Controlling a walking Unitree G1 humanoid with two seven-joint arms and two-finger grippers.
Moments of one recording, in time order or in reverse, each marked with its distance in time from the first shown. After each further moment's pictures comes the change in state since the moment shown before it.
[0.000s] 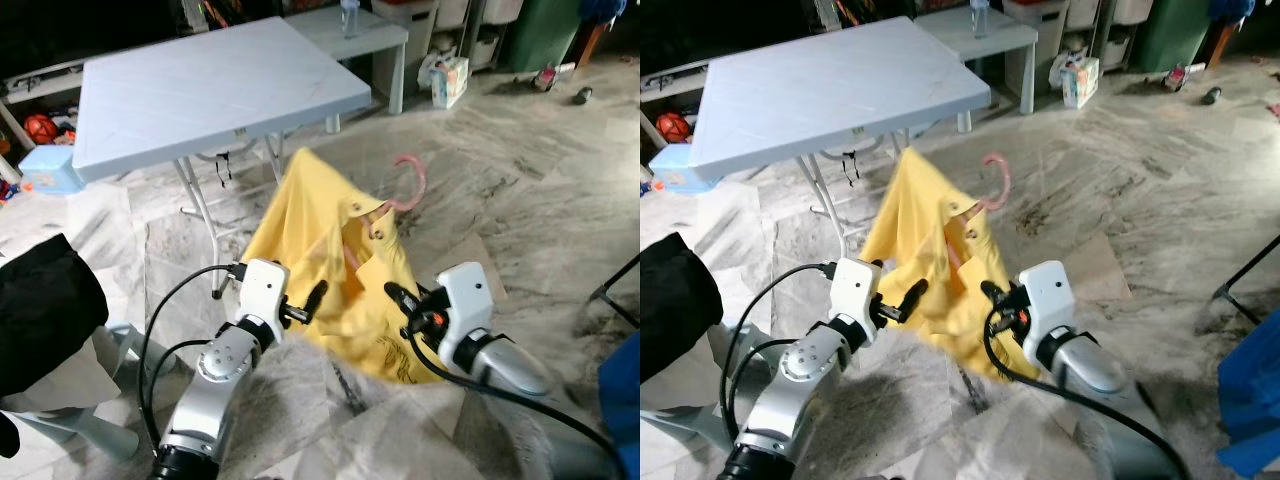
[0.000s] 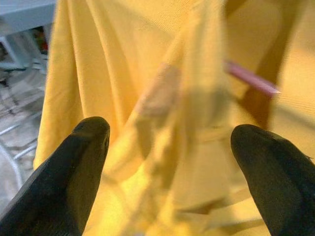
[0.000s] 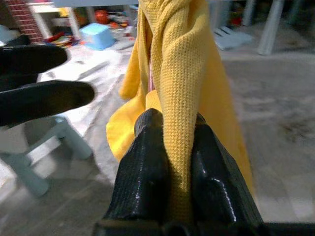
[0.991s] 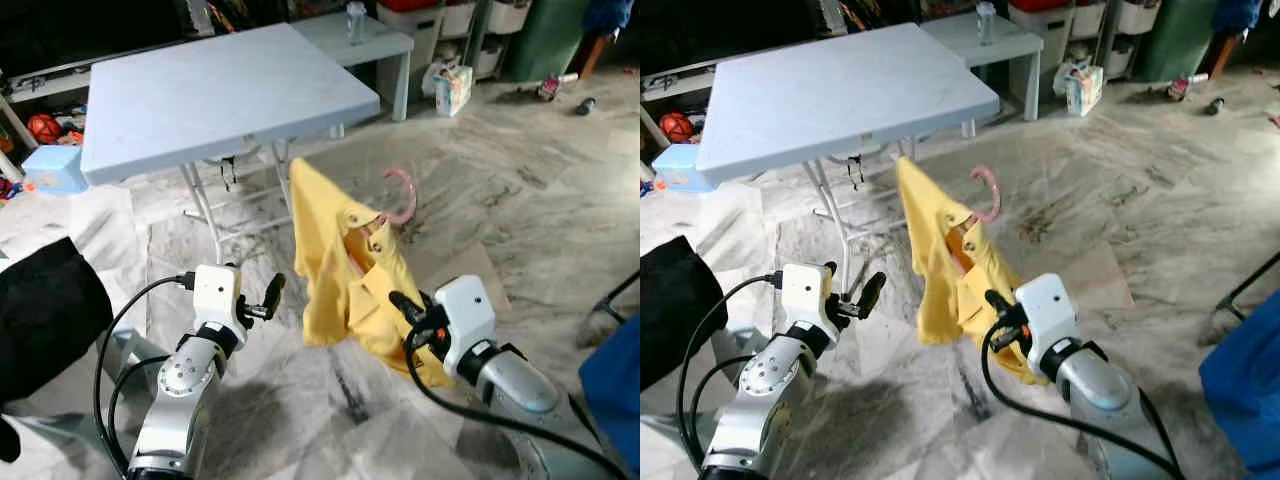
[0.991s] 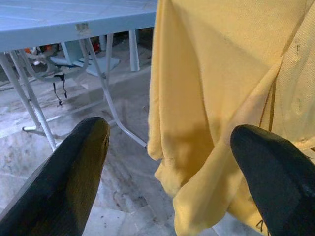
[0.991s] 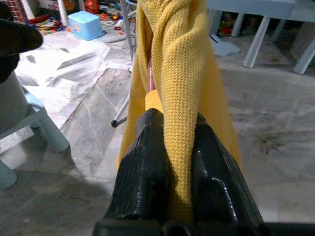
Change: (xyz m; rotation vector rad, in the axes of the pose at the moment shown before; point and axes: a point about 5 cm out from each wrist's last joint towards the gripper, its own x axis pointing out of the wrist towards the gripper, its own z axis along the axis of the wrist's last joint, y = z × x) left arm -0.024 0.029 0.000 -0.071 -0.053 0.161; right arm -0.005 0.002 -0.011 -0.120 0.000 -0.054
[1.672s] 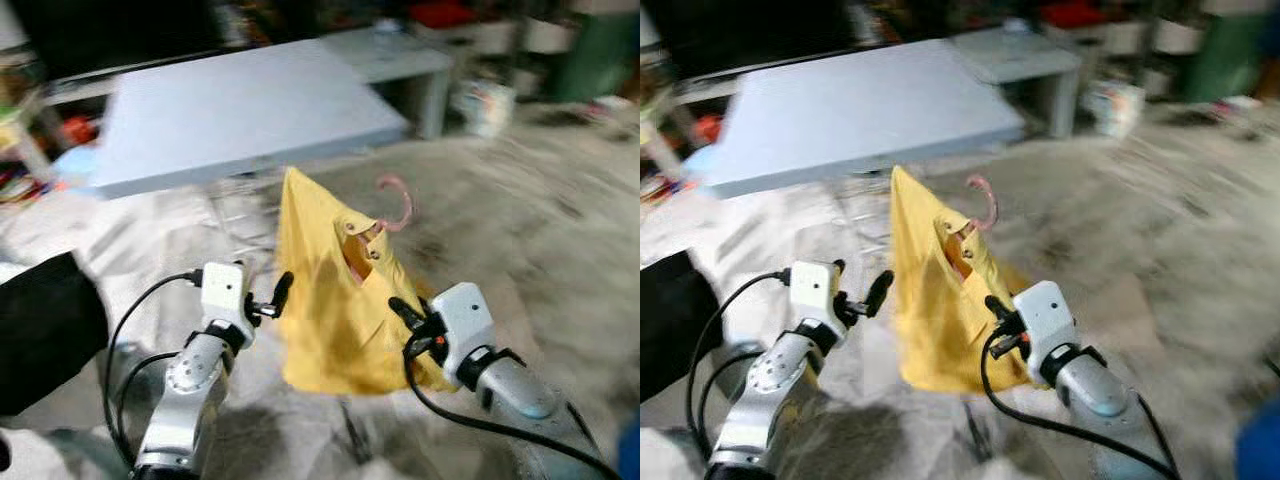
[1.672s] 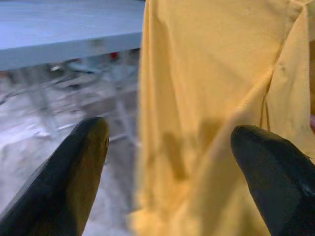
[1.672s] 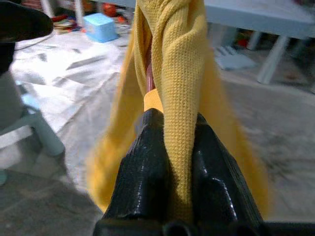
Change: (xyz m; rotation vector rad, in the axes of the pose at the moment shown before) left arm 0.002 -0.004 0.001 -0.003 0.001 -0.015; right arm 0.001 0.005 -0.007 -0.011 0.012 0.013
